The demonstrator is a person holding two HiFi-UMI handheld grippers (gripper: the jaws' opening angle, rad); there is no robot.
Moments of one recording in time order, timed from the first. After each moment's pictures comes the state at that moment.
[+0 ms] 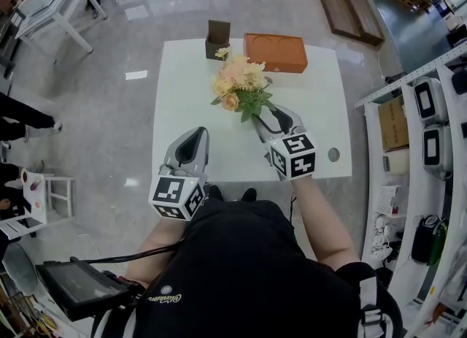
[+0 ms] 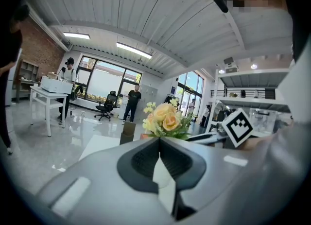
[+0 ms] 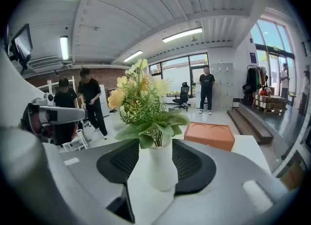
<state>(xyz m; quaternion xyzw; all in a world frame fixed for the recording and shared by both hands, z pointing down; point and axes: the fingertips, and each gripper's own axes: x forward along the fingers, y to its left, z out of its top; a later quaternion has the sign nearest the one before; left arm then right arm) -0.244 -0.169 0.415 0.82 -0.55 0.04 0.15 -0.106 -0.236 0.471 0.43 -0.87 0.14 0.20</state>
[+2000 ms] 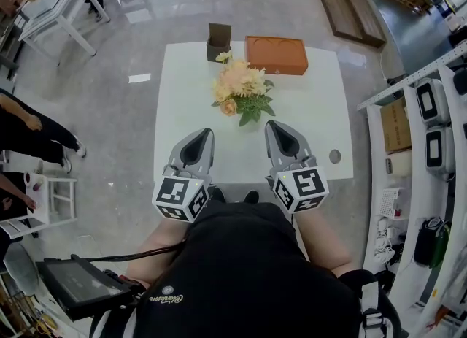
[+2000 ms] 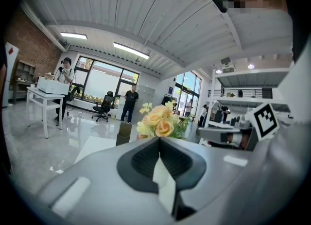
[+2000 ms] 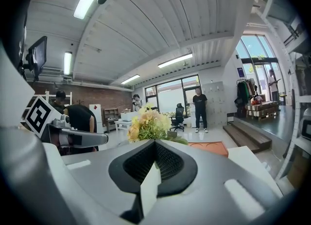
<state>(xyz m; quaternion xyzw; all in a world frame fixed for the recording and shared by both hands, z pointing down) -0.231 -0.172 0.406 0.83 -0.54 0.04 0.15 -0.096 -0.194 0.402 0.47 -0.87 0.09 0.07</state>
